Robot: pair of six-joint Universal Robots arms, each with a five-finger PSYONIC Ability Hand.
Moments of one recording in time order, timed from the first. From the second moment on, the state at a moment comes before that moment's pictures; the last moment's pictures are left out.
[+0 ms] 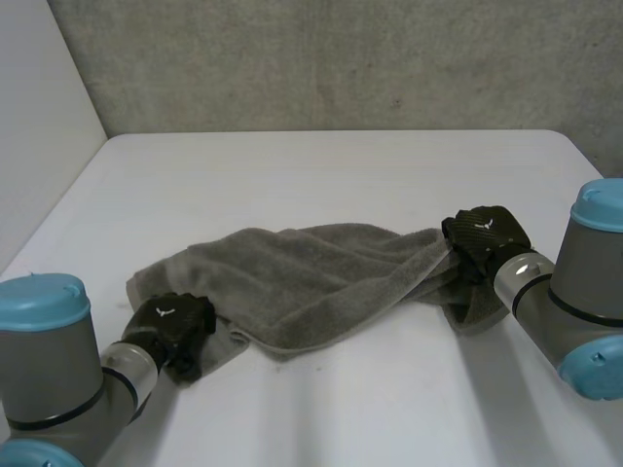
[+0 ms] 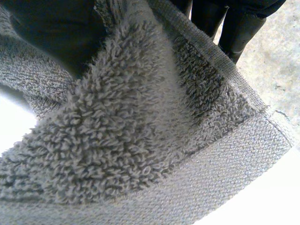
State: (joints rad) left arm 4.36 -1.92 -1.98 3.38 -1.53 3.32; right arm 1.88 -1.12 1.59 -0.15 1.47 2.74; left_hand 0.63 0.62 0.62 0.62 0.45; right_hand 0.97 1.17 1.19 1.19 0.98
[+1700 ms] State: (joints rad) left arm 4.59 -1.82 -1.86 3.16 -1.26 3.56; right arm 1.82 -1.15 1.51 0.31 1.38 2.43; left_hand 0.56 0.56 0.56 0.56 0.38; right_hand 0.97 1.18 1.19 1.19 0.98
